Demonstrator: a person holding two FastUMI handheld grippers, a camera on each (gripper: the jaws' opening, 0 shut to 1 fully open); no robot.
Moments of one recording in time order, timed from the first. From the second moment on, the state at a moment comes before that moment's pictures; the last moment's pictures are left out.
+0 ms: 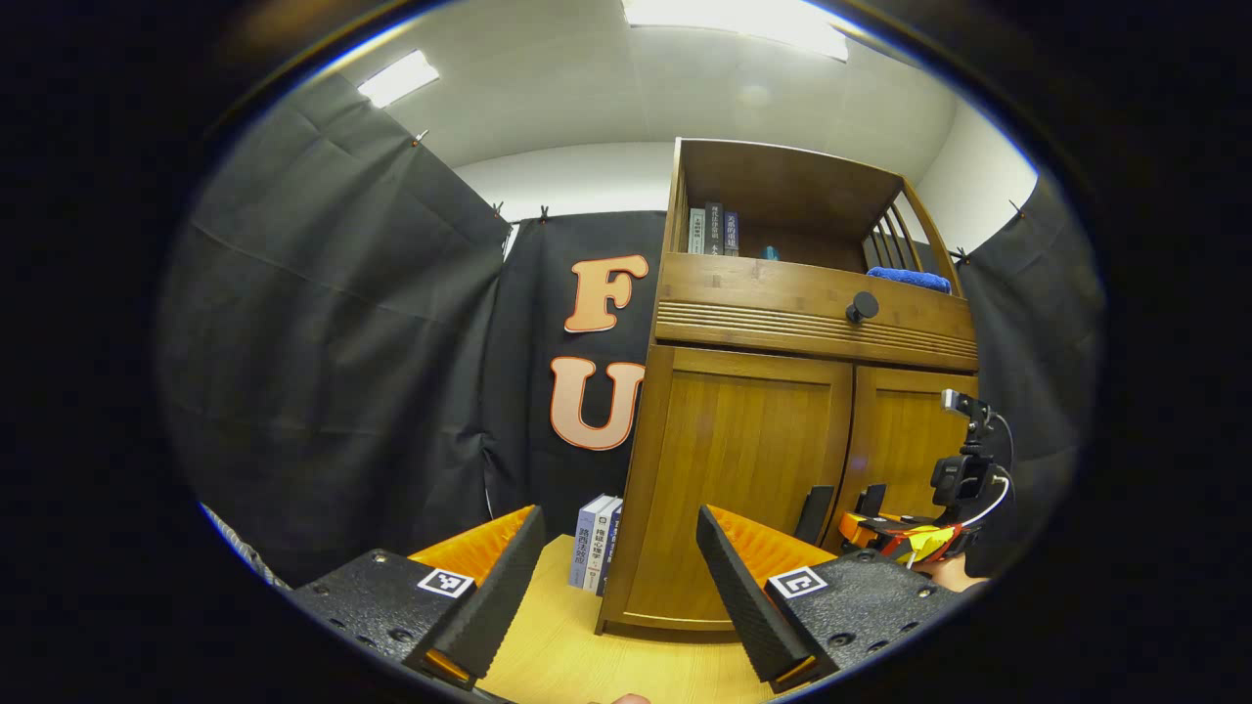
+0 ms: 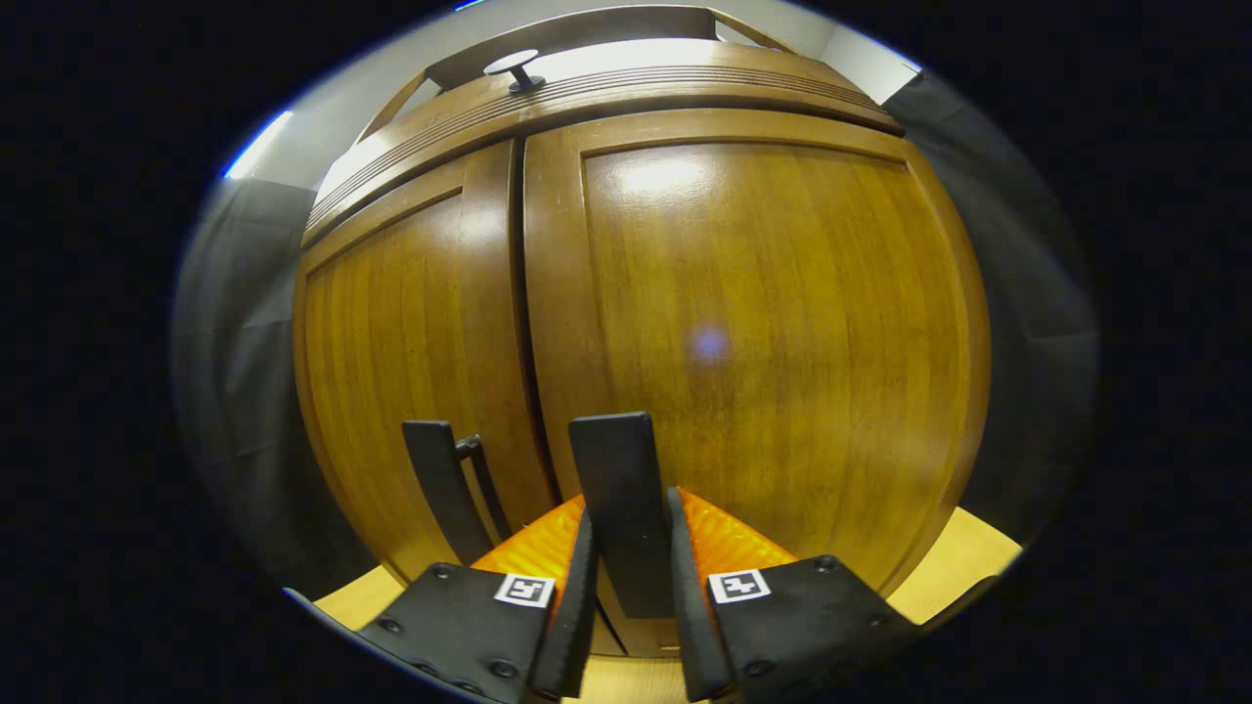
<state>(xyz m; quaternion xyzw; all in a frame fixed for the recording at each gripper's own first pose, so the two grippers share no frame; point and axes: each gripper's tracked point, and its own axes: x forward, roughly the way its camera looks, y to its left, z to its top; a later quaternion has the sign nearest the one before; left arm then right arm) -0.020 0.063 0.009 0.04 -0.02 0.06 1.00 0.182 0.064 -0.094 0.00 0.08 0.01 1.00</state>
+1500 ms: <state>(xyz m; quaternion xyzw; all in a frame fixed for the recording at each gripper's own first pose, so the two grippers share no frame) -0.029 0.028 -0.019 0.03 0.00 0.03 1.00 0.043 0.018 -0.075 0.01 0.08 0.05 1.00</state>
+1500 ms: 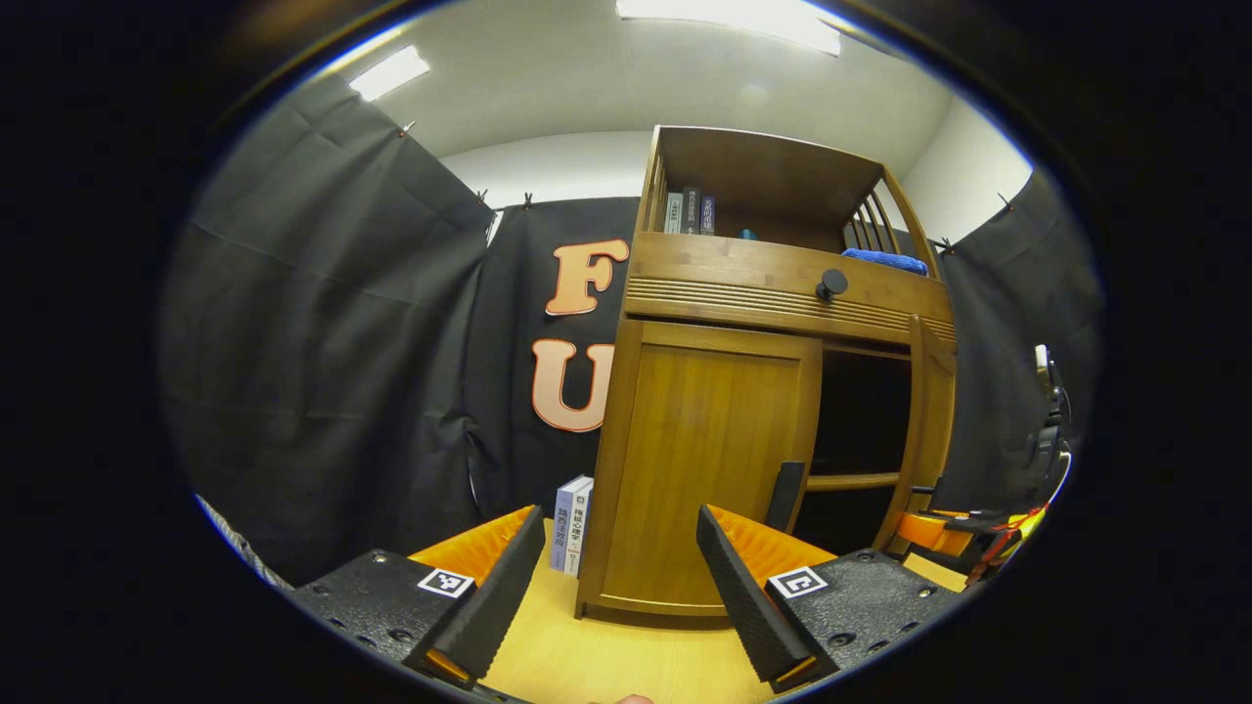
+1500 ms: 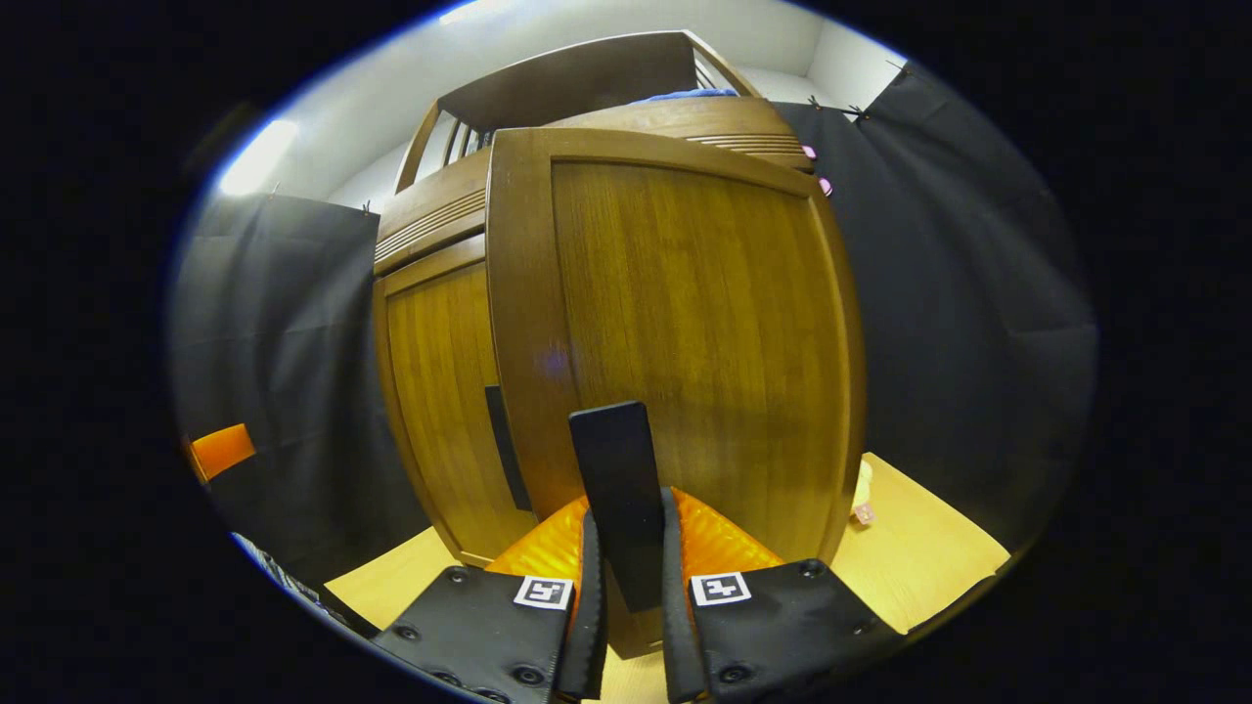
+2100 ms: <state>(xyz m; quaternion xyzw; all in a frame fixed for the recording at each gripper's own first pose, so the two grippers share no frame) -0.021 -0.009 -0.036 0.02 0.02 -0.01 1.00 -0.008 -0.029 -0.065 0.03 0.07 0.02 1.00</state>
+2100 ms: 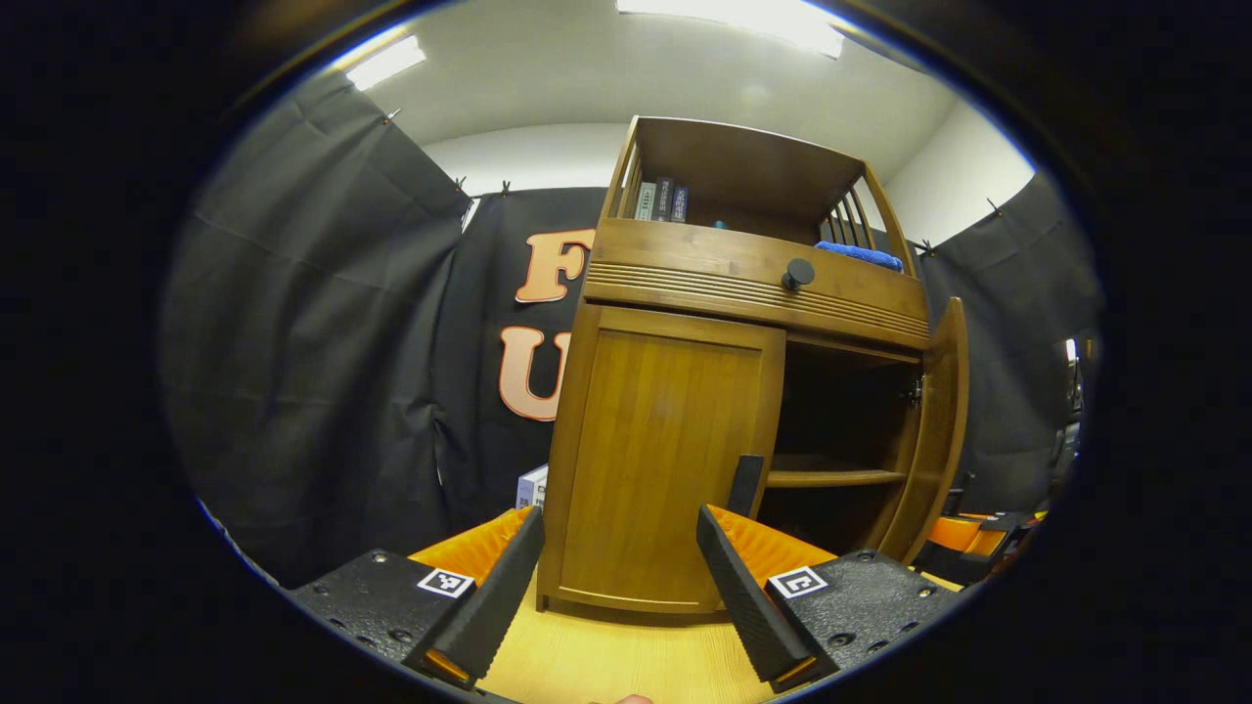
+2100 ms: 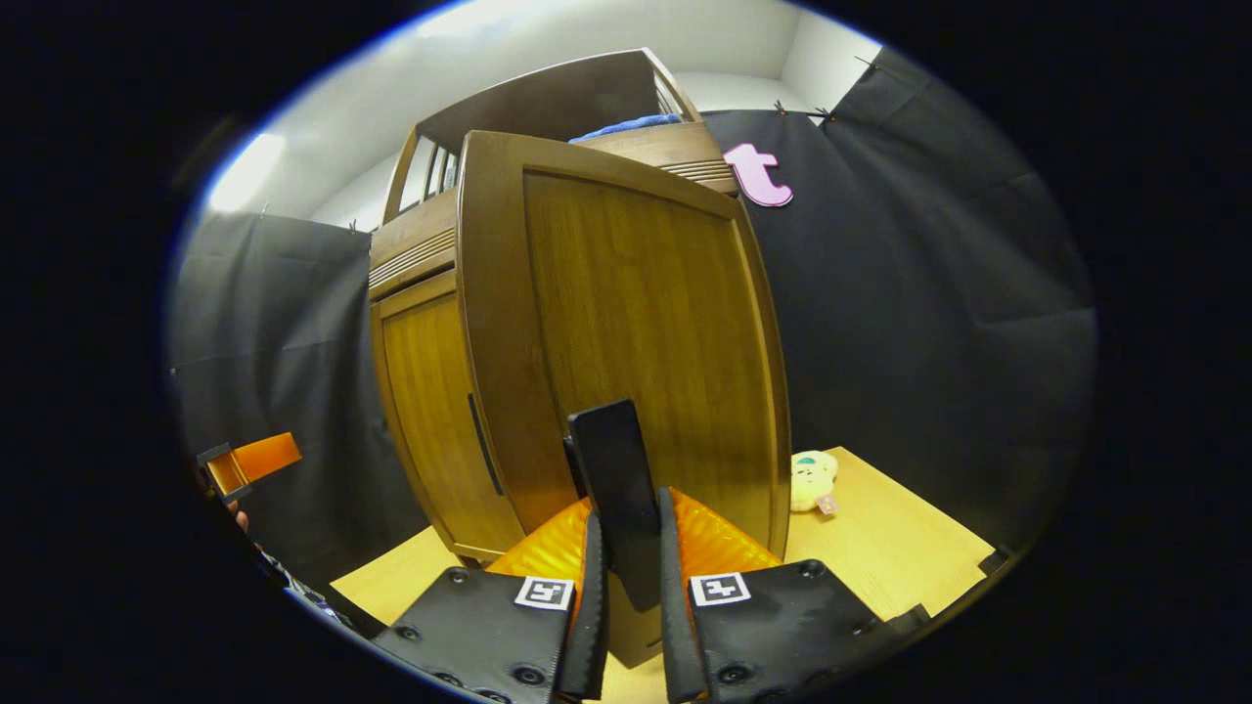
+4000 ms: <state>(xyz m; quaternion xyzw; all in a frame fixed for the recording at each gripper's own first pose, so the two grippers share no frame) -0.026 -0.026 -0.045 0.01 0.02 -0.03 1.00 -0.056 -0.206 -0.034 -0.02 0.07 0.00 1.00</state>
